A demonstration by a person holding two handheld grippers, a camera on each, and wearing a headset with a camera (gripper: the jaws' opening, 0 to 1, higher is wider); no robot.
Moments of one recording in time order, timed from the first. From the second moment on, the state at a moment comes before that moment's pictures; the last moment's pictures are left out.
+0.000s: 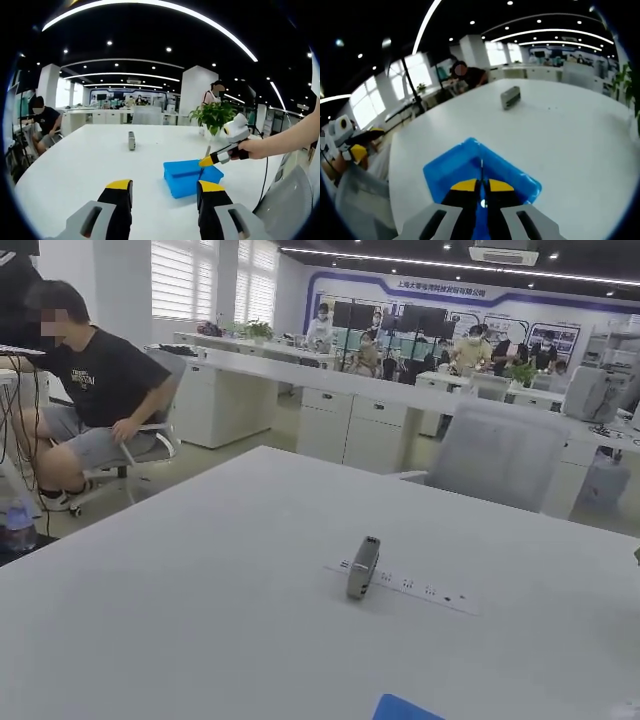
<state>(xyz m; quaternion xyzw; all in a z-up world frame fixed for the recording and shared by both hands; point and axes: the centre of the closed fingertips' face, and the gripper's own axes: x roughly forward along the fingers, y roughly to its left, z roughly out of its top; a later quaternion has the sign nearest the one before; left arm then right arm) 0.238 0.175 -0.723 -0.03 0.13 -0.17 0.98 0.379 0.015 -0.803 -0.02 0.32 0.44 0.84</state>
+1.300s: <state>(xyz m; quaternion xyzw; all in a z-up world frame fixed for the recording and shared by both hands) 0.237 0.178 -0.721 -0.03 0.12 -0.16 0.98 0.296 0.038 -0.761 0.00 0.27 0.50 0.82</state>
